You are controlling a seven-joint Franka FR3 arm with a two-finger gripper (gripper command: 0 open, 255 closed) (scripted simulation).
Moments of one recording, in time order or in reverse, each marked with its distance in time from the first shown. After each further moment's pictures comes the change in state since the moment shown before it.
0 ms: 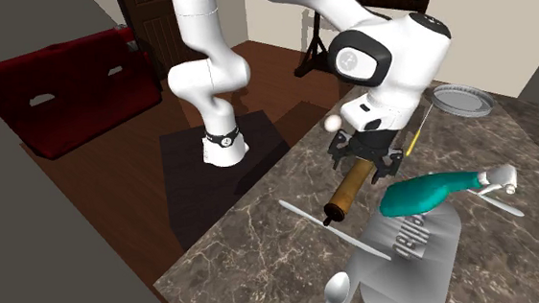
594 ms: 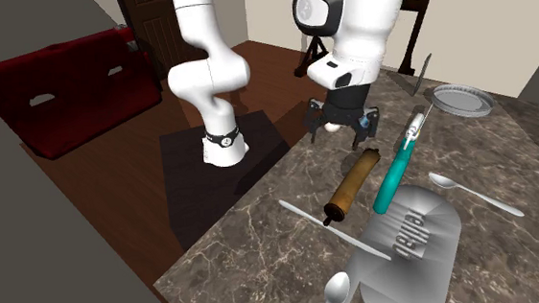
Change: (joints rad) arm 0.016 -0.347 -0.104 -0.147 0.202 -0.067 -0.383
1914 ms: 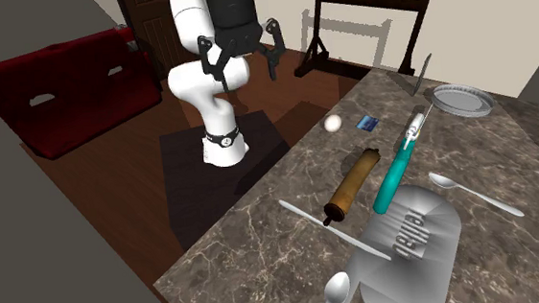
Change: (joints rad) arm 0.098 -0.466 -0.509 -0.051 0.034 -0.311 -0.841
